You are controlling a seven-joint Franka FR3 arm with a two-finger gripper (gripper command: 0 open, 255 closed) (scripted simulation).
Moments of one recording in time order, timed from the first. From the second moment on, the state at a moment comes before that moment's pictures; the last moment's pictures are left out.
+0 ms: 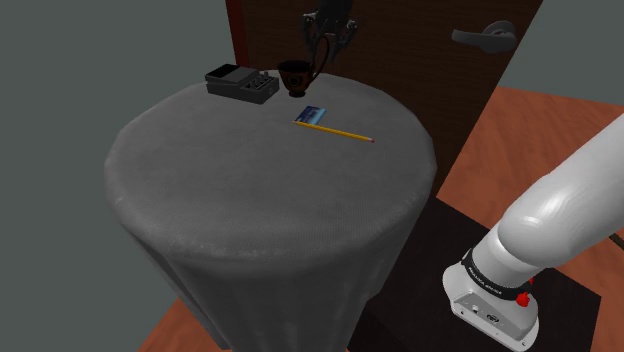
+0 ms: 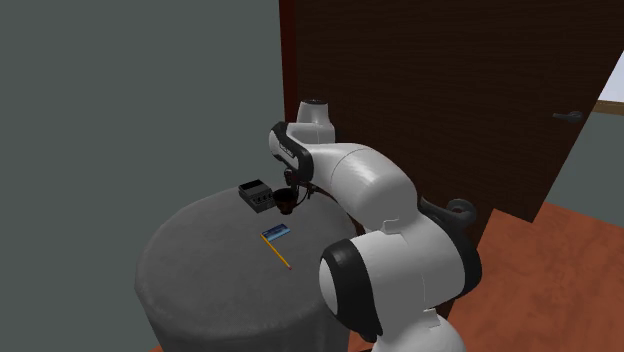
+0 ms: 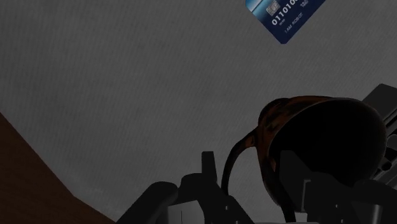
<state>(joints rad) -0.12 -0.13 0.17 -1.78 0.10 1.85 0.42</state>
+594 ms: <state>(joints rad) -0.12 -0.13 0.17 -1.77 0.10 1.84 0.42</state>
